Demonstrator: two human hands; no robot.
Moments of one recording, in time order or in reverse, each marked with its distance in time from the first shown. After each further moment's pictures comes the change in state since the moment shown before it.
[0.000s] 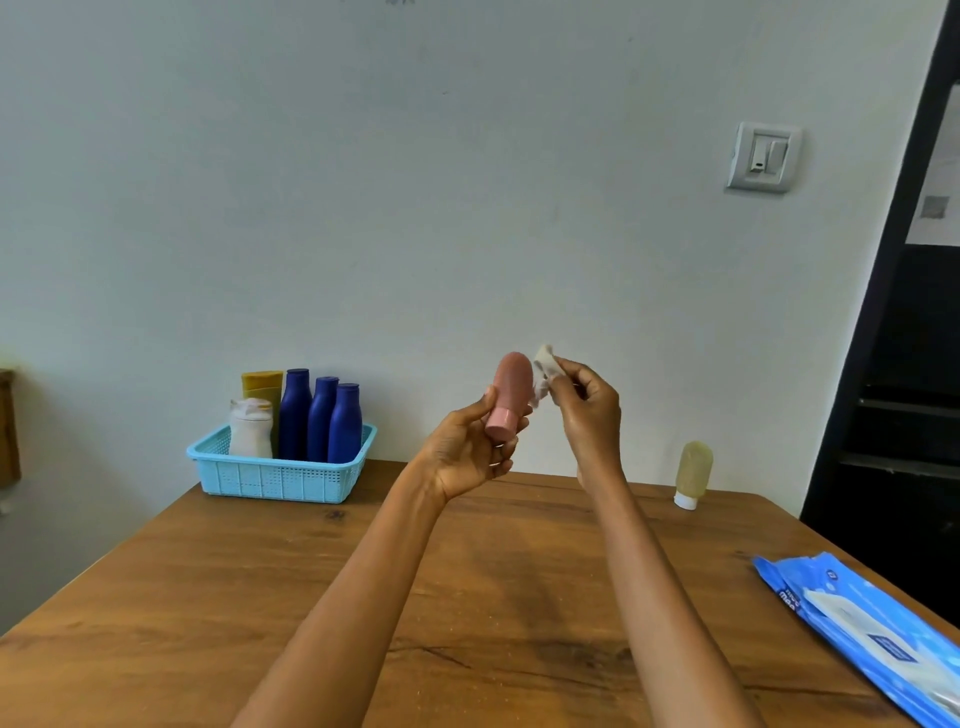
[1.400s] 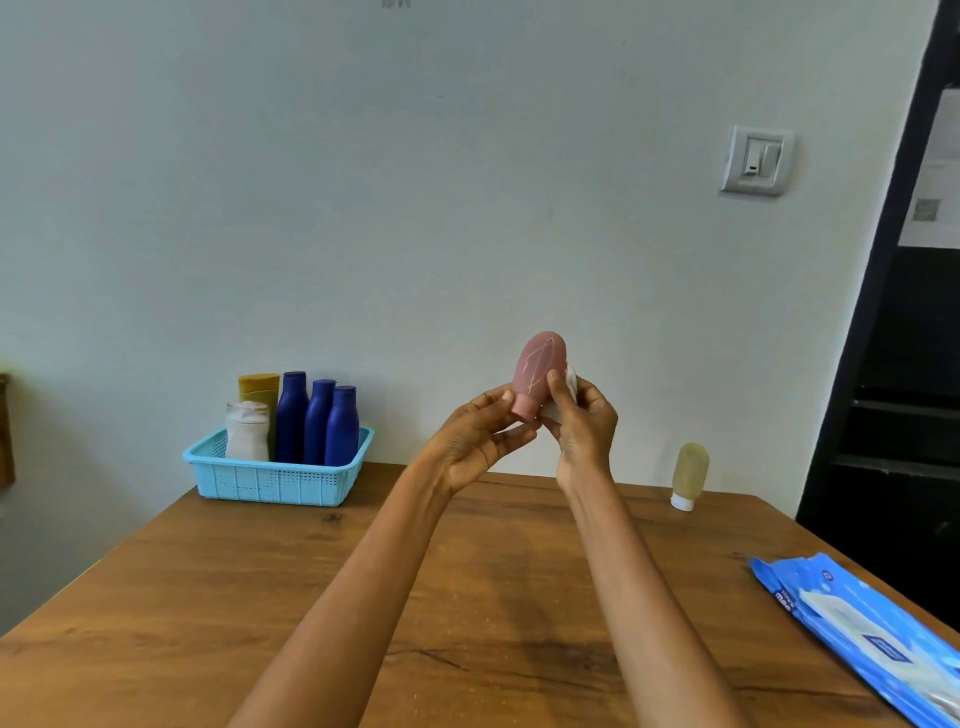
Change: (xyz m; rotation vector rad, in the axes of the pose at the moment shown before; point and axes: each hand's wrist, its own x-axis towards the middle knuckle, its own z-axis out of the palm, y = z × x) left_hand 0.002 0.005 0.018 -0.039 -0.012 0.218; right_hand -0.009 -0.002 0.008 0.453 0.144 0.243
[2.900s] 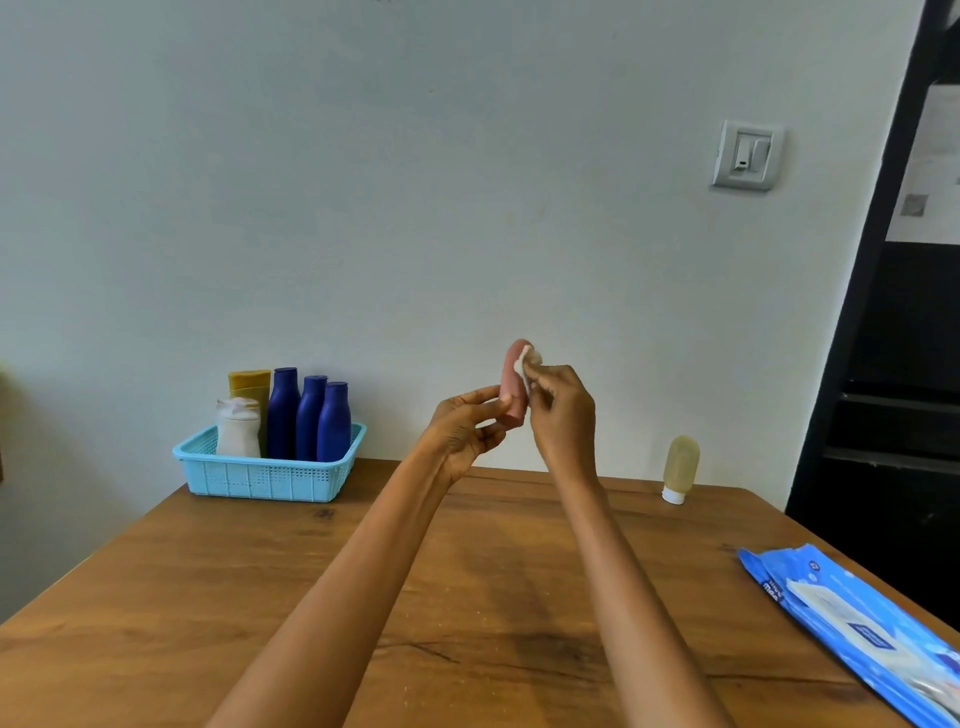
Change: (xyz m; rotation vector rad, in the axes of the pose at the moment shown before) left_hand 0.004 -0.002 0.002 0.181 0.230 0.015; right_hand 0.003 0.003 -0.006 -0.842 -0.185 -0.658
